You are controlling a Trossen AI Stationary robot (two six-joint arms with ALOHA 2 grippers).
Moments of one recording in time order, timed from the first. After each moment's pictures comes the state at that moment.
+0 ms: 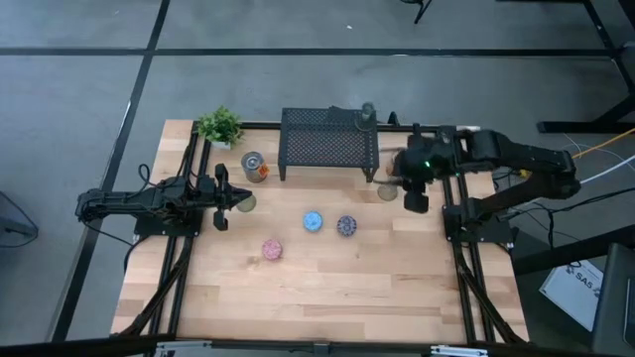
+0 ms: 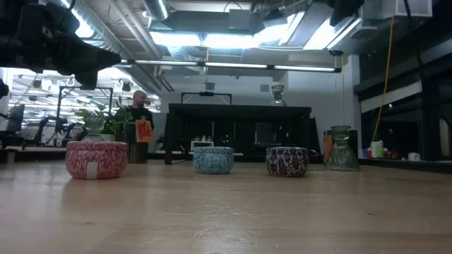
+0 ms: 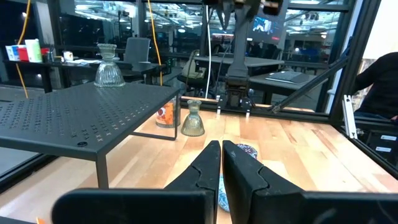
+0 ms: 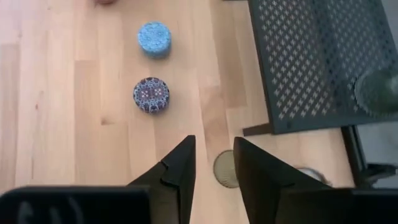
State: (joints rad) left arm 0.03 0.00 0.01 0.03 -0.14 -0.08; right arm 0.03 1.20 1.43 -1.24 0.18 0.08
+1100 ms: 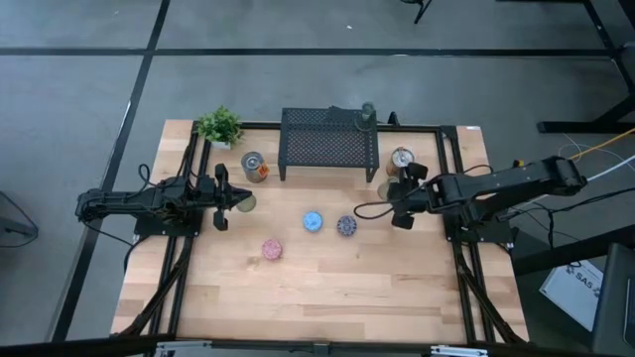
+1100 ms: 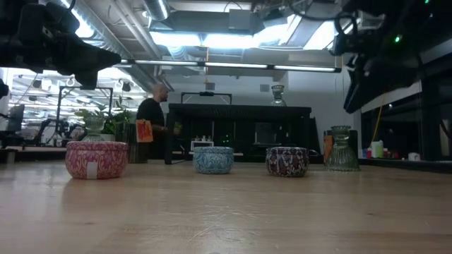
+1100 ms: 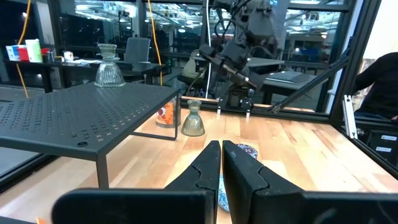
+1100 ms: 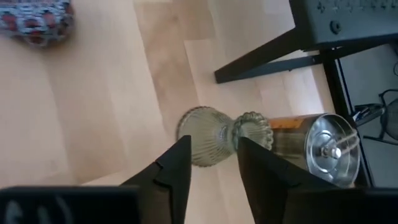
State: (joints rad) left arm 0.03 0.00 0.01 0.03 -0.14 -0.08; right arm 0.13 1.14 0.76 -0.83 0.53 0.21
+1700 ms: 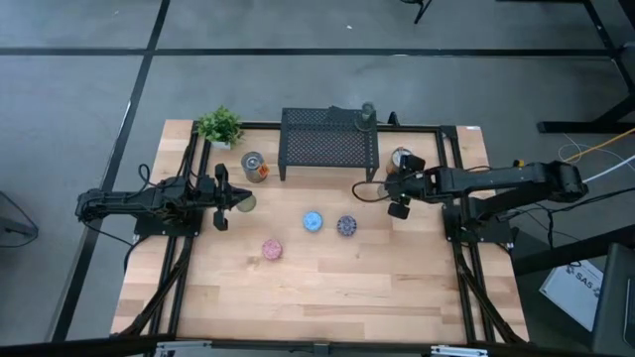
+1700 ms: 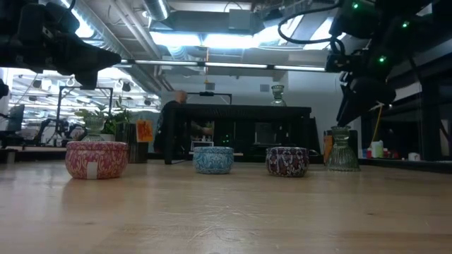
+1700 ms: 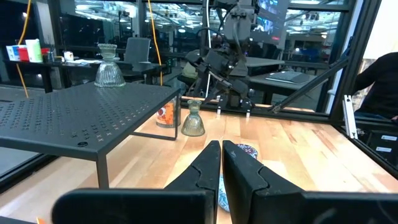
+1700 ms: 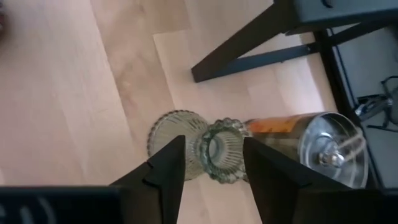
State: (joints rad) left arm 0.03 0.00 0.01 0.03 -0.14 -0.08; right arm -0.06 1.14 0.68 -0.68 0.45 0.08
